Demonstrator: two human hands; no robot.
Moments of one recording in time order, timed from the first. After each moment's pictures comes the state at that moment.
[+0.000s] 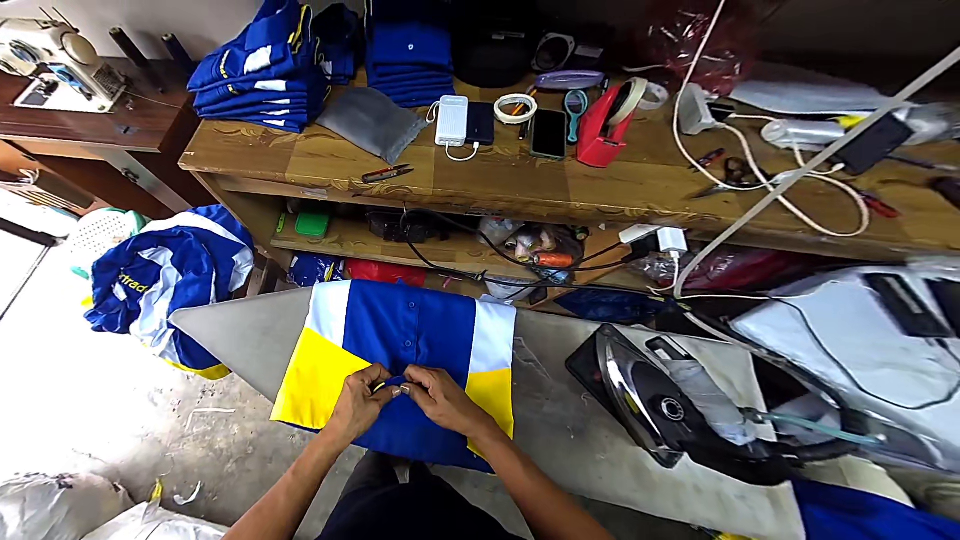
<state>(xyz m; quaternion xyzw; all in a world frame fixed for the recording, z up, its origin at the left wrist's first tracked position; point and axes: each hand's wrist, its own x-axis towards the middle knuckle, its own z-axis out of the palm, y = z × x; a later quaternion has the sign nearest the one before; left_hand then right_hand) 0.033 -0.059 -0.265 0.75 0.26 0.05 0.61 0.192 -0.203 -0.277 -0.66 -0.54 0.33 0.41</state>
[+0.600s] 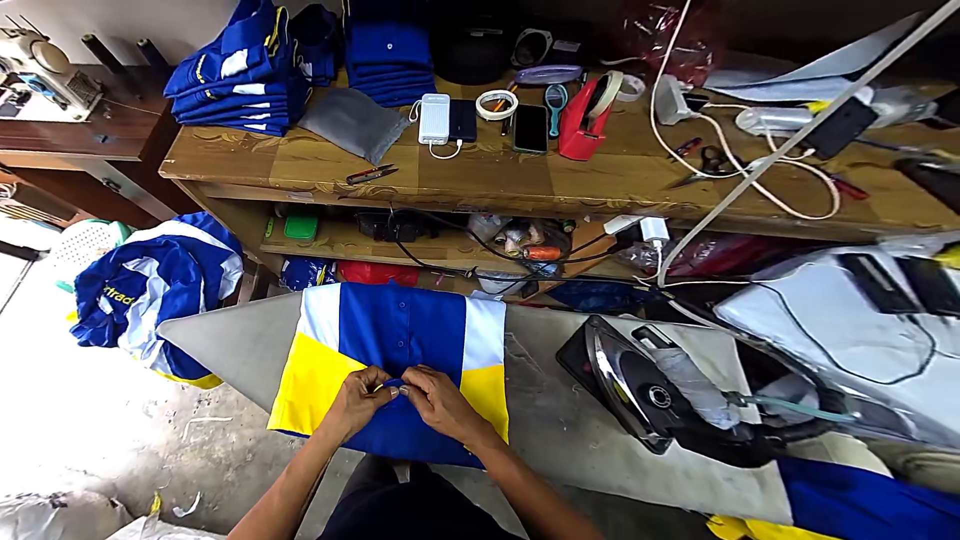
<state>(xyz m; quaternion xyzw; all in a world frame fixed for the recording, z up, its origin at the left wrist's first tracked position) 0.042 -0.058 -0.259 0.69 0.27 -0.02 0.67 0.186 -0.215 -0.276 -0.68 -0.54 0.25 0.43</state>
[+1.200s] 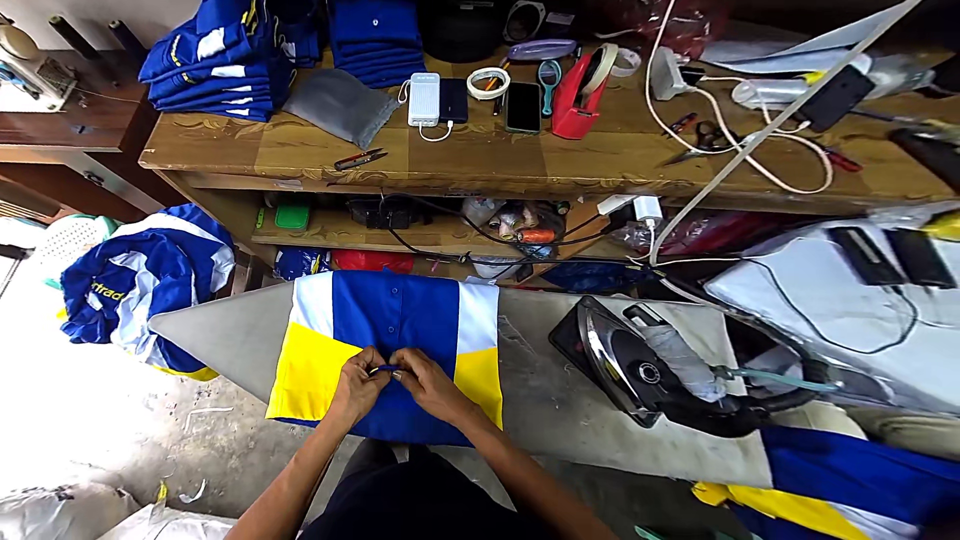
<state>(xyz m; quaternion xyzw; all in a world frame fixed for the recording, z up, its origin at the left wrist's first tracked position) 0.053 -0.073 -0.263 0.71 0.29 0.06 0.64 0.182 -0.215 -0.282 -0.69 -0.49 0.31 0.43</state>
